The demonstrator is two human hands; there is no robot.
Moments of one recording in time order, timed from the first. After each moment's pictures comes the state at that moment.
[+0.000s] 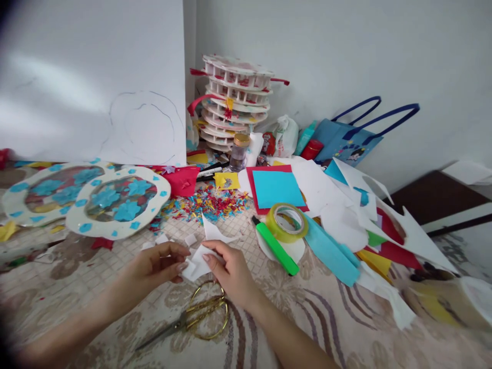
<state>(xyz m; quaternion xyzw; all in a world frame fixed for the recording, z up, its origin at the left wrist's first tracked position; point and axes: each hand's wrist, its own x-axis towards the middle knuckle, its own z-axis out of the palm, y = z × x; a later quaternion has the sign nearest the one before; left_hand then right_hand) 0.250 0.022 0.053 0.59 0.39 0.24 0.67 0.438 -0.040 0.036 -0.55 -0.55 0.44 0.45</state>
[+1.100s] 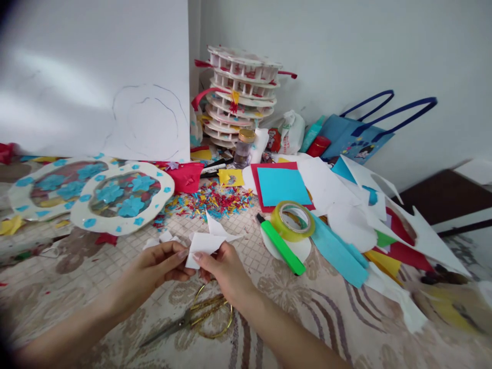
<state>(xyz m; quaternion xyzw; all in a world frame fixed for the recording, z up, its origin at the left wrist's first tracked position) 0.253 0.019 0.054 0.43 0.38 0.26 0.78 0.410 -0.027 0.026 -0.43 -0.30 0.65 0.55</state>
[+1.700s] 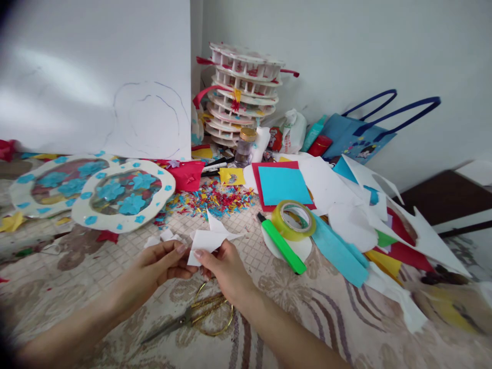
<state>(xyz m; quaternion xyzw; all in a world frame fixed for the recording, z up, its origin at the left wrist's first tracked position) 0.256 0.016 0.056 0.40 0.39 0.28 0.78 0.407 -0.028 0.026 -0.44 -0.30 0.63 0.56</state>
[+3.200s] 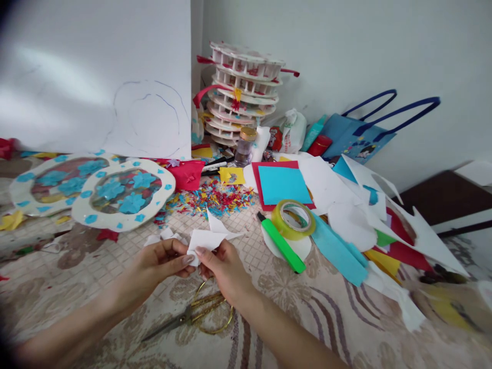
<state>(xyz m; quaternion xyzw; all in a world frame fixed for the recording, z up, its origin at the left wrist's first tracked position) 0.255 0.016 0.059 0.47 0.40 0.27 0.74 0.404 -0.030 0.031 -0.45 -0.28 0.63 0.57</state>
